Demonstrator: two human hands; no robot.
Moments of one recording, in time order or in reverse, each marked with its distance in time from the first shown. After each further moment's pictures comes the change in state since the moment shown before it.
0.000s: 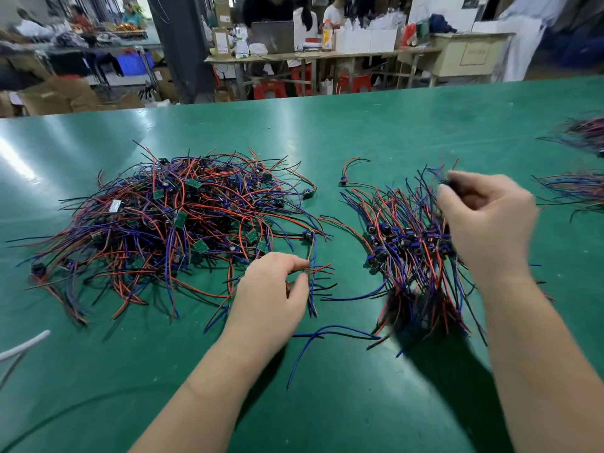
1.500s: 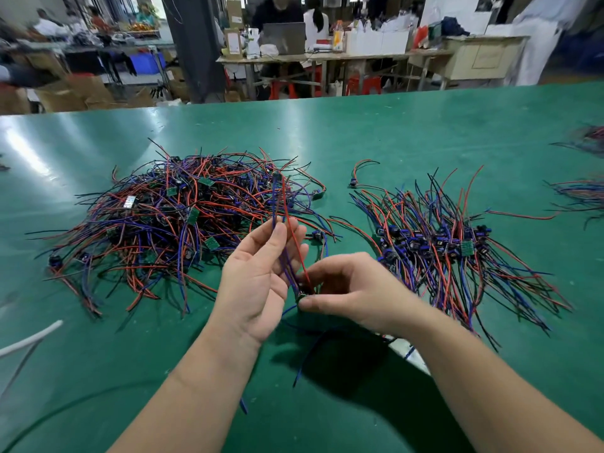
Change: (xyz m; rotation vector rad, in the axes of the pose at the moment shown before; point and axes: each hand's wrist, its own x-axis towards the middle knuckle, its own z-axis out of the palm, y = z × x) left_hand 0.016 0.014 -0.016 -1.603 0.148 -0.413; right_hand -0.084 -0.044 0.052 0.392 -1.172 0.077
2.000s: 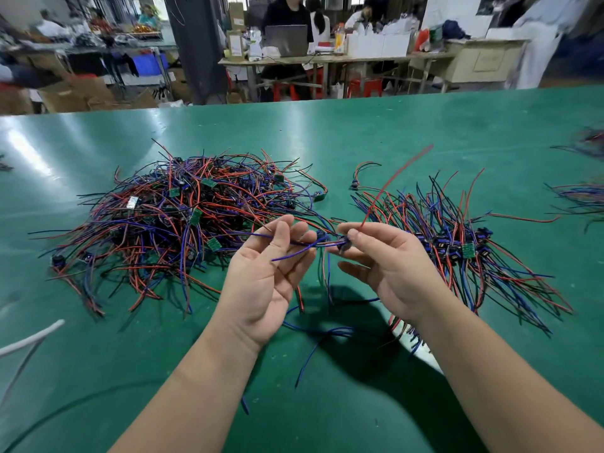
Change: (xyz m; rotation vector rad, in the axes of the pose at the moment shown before) left_hand -0.003 0.004 0.001 0.009 -0.085 -0.055; right_hand 0.004 -0.005 -0.016 0.721 0.419 0.065
